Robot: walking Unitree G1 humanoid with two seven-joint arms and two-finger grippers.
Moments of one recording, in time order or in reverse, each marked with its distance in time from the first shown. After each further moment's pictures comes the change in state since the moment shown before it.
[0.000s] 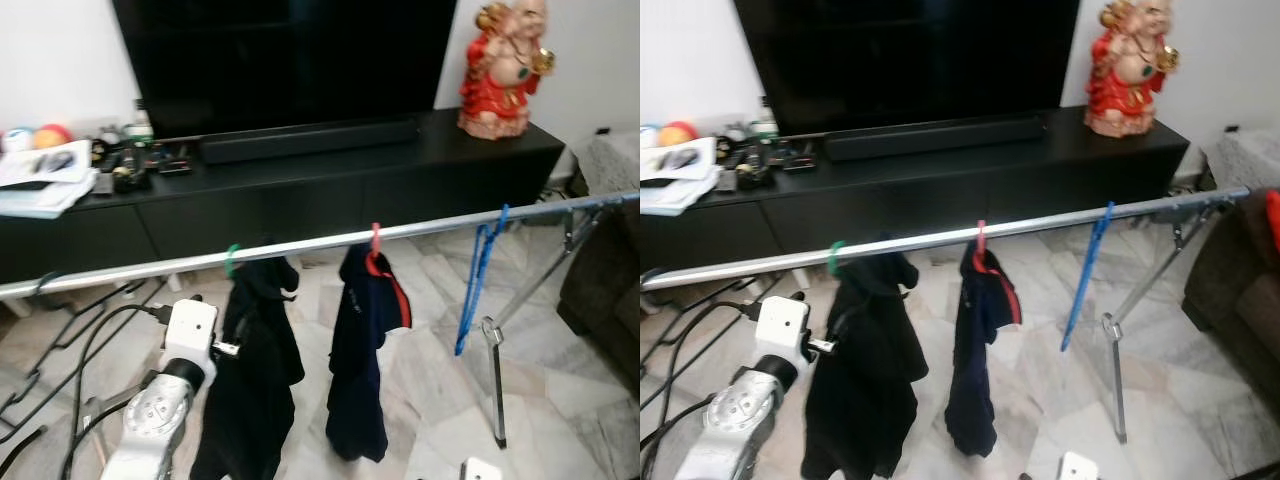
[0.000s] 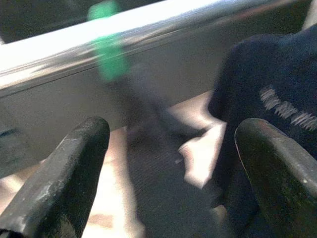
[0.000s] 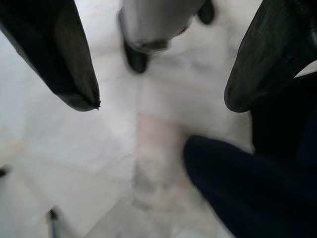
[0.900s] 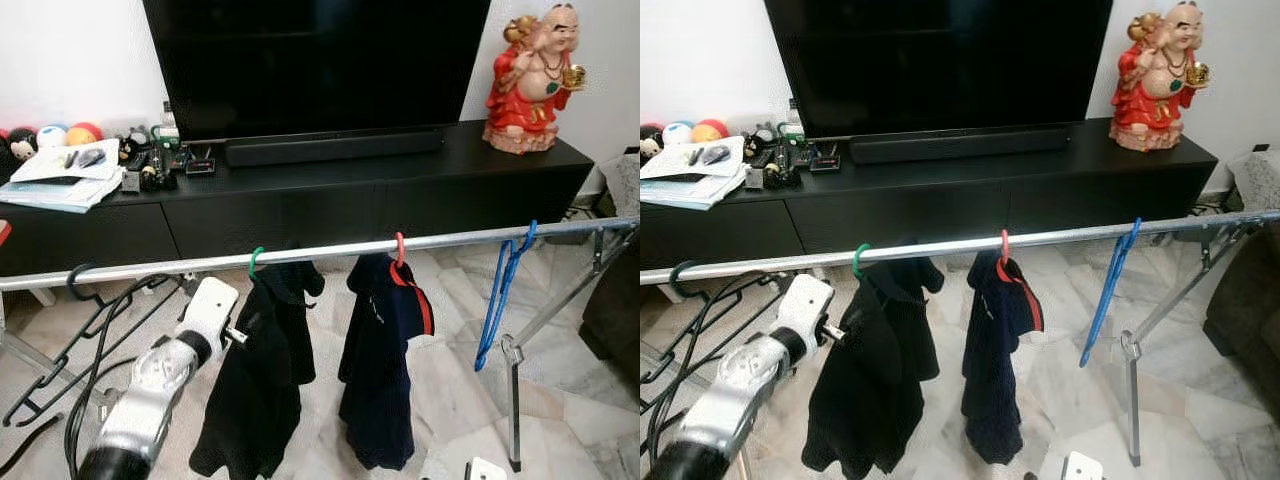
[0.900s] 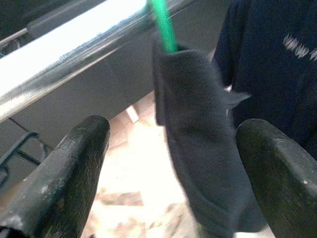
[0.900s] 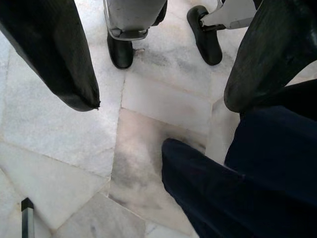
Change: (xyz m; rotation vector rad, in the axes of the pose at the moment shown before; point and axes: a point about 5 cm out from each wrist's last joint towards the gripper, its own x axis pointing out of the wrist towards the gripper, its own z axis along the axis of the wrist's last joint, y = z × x) left arm 0.042 0.033 0.004 0.227 0.162 -0.163; right arm 0.002 0.011 0.003 0.002 -0.014 0.026
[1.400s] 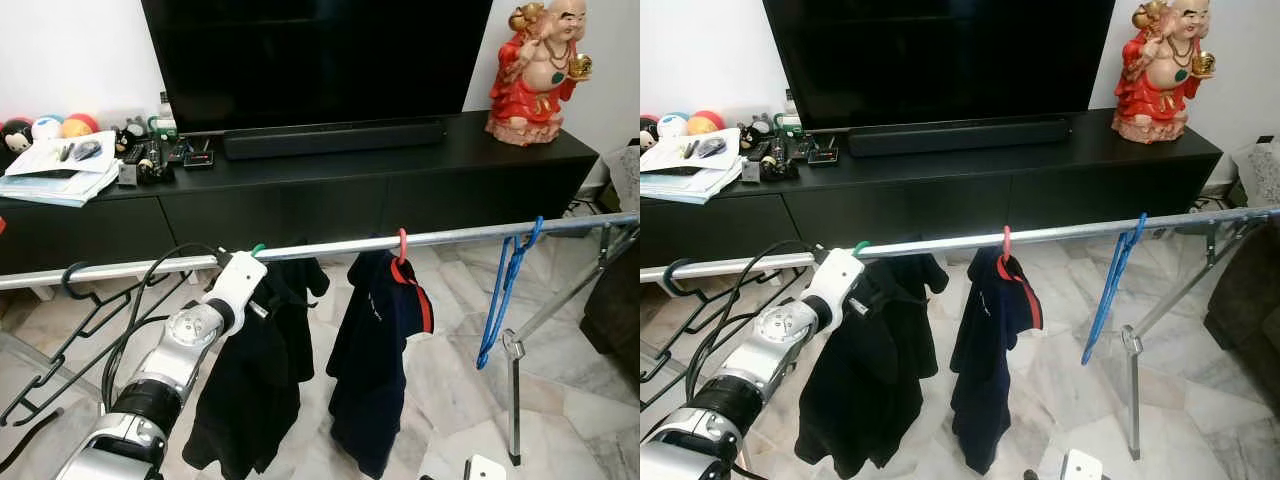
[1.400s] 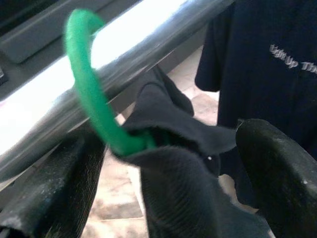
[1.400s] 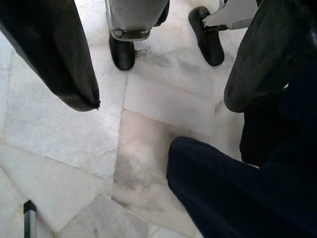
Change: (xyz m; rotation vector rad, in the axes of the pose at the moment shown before) left arm 0.038 -0.009 0.022 0.046 -0.014 -0.085; right arm 0.000 0.000 0.002 0.000 -0.006 0.000
